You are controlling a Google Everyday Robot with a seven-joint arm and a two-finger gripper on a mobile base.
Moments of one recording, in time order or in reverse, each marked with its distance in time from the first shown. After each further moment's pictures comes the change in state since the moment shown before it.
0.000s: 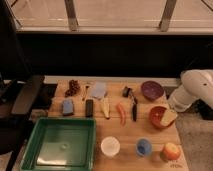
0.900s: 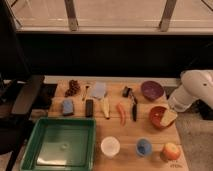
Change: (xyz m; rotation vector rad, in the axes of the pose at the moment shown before) arm 0.000 0.000 0.001 -0.002 0.000 0.000
